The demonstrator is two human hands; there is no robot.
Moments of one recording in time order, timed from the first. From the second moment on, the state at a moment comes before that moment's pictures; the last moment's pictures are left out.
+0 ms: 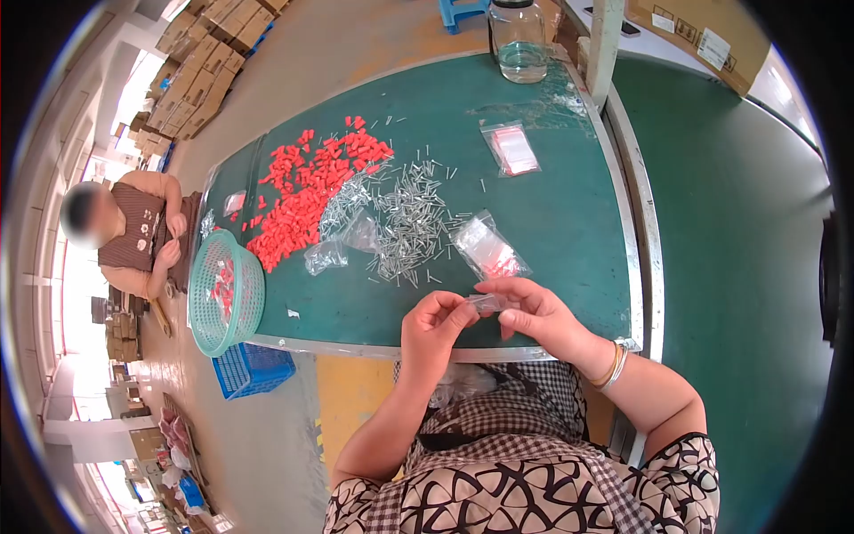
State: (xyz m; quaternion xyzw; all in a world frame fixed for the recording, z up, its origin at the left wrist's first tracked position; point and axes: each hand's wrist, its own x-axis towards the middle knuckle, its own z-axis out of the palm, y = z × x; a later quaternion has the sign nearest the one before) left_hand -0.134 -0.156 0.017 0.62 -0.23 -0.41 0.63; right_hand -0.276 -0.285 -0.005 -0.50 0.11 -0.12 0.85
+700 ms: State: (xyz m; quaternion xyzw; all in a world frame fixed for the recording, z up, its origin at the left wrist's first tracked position) left_hand -0.144 -0.154 0.008 0.65 -0.37 -0.25 0.62; right_hand -0.276 -0.277 -0.003 -0.60 0.20 -0.17 0.76
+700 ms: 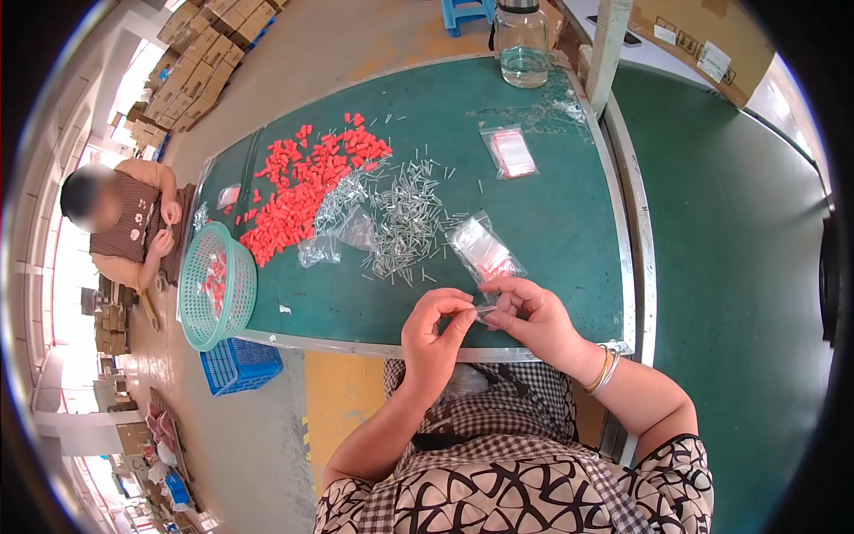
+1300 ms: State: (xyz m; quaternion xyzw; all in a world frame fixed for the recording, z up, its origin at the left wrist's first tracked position) left_hand -0.141 -0.150 0.003 0.64 -0.39 -0.32 0.58; right_hand -0.276 -0.276 -0.004 -0.72 0.18 -0.24 0.63
